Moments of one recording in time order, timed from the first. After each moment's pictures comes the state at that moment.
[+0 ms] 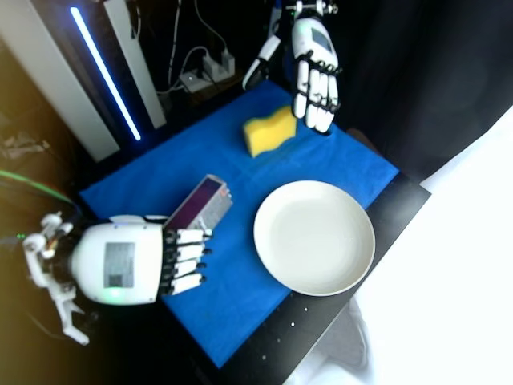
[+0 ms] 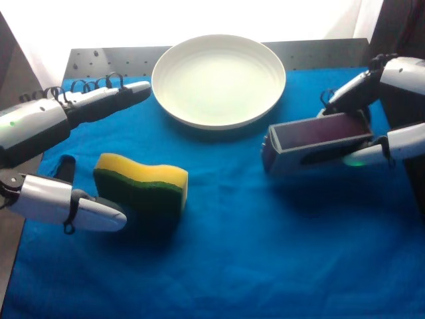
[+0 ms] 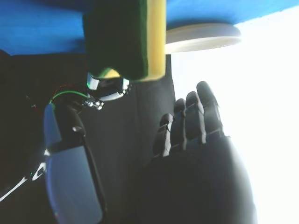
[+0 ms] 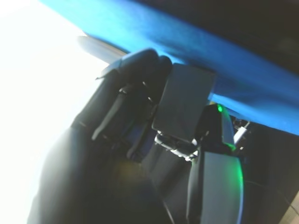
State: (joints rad) left arm 0.99 -0.84 1.05 0.08 -0.90 0.60; right arm -0.86 -1.19 1.61 -0.46 0.95 0.04
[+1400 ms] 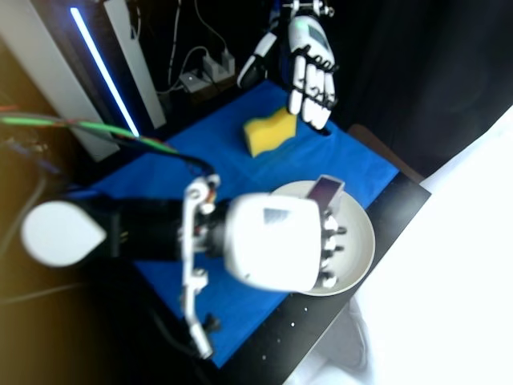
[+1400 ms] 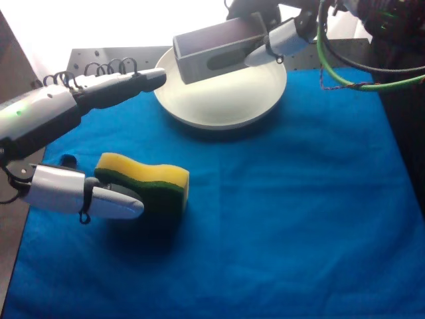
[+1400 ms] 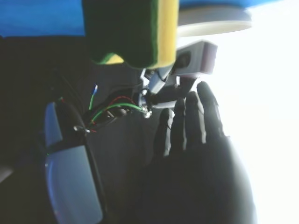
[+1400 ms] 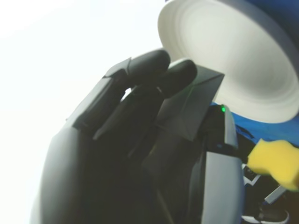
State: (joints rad) left arm 0.97 -0.87 1.06 0.08 -0.99 0.60; right arm -0.39 -1.55 1.96 -0.84 0.51 0.05
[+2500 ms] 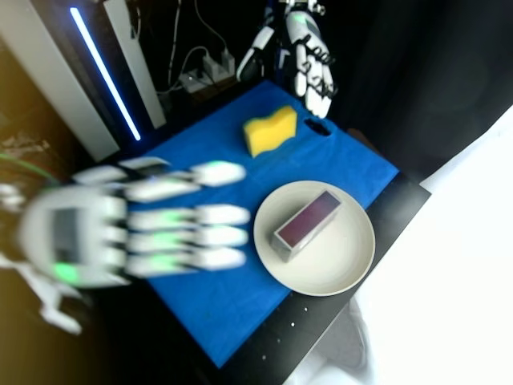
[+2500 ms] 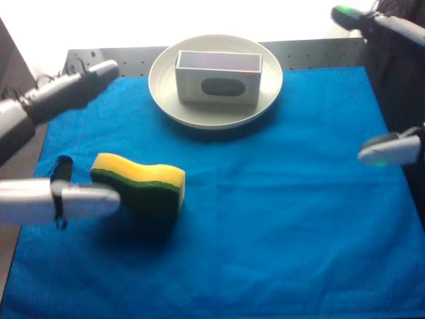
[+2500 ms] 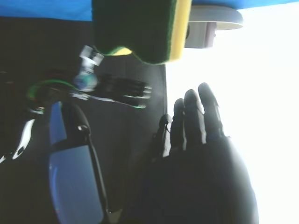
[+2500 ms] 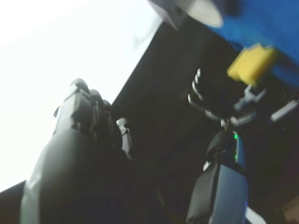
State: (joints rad) left arm 1.17 -0.85 0.96 -0.17 -1.24 0.65; right arm -0.96 -1.08 1.43 -0.16 1.24 -0.13
